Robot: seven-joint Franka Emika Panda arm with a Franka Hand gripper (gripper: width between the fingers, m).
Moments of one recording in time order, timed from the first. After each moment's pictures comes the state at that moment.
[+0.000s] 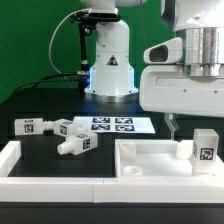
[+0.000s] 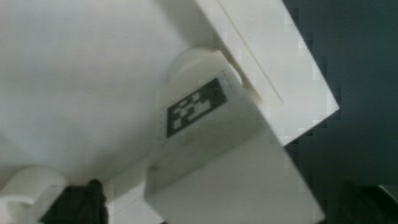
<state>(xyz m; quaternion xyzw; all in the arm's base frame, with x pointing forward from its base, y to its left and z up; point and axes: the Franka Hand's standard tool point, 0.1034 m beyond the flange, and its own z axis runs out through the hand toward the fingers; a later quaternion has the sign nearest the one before) 0.649 0.104 0.074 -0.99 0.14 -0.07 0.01</state>
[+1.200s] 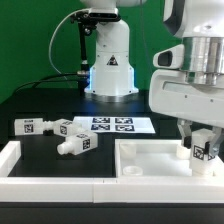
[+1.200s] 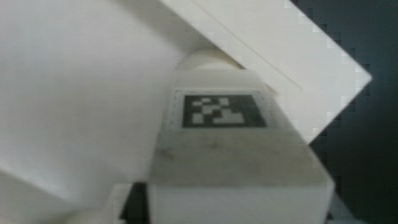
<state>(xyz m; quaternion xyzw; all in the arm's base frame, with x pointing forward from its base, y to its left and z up) 0.646 0.100 0.068 -0.86 0.50 -0.07 0.01</state>
